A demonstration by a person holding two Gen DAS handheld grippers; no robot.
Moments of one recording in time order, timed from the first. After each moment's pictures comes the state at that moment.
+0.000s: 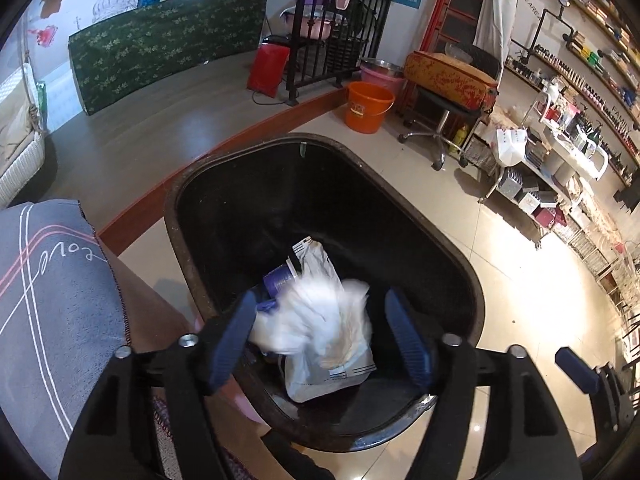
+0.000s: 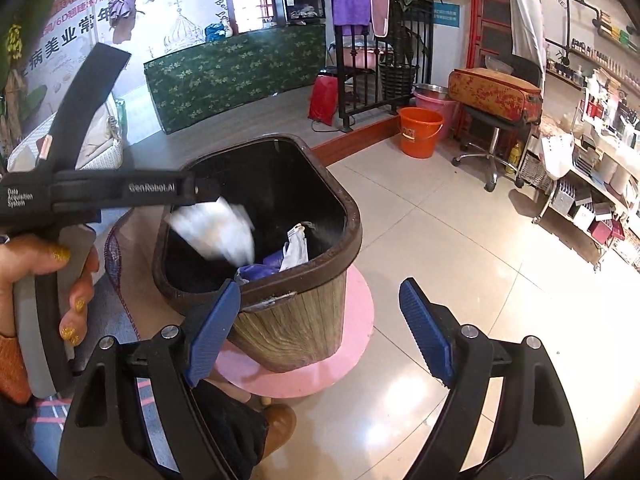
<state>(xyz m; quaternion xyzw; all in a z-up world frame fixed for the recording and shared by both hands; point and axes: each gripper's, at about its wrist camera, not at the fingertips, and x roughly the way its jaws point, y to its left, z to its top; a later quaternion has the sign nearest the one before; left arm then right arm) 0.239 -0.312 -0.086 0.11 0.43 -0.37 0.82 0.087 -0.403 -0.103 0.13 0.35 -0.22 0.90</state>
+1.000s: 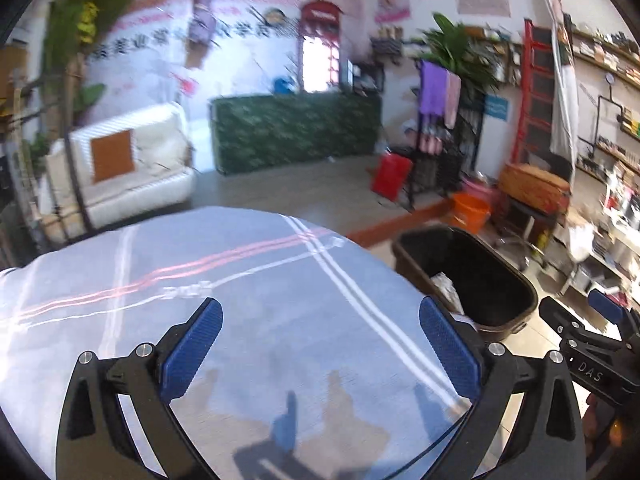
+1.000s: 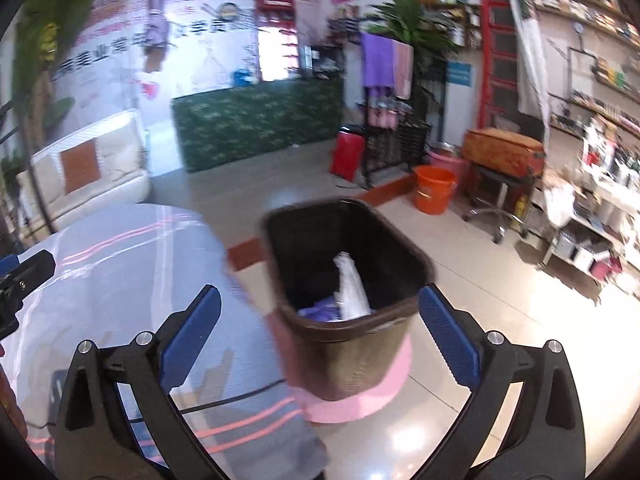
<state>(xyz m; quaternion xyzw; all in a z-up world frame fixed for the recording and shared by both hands) 0.134 -0.074 -0.008 0.04 0.25 -0.18 0.95 0.086 -0.269 -0.043 0.08 0.25 -0.21 0.94</state>
